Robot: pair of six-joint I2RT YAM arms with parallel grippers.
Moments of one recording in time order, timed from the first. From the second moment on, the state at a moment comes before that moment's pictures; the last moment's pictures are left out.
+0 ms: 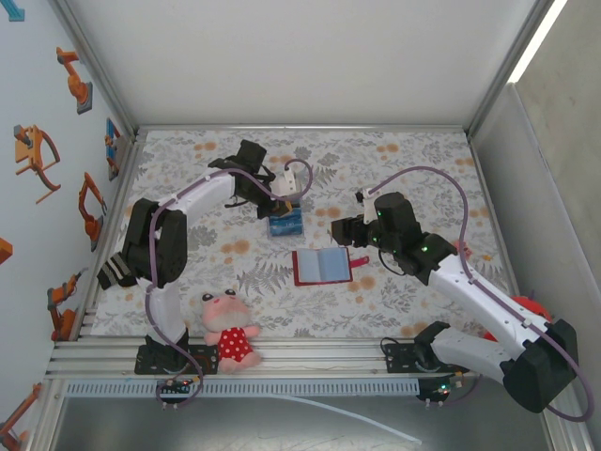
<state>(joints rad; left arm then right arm) -0.50 1.95 1.50 -0.72 0.57 0.91 0.62 1.05 0.81 -0.37 -0.08 0.33</state>
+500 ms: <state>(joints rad) -0.50 1.99 1.51 -0.73 0.57 0.91 0.62 1.05 0.81 -0.37 -0.08 0.33</state>
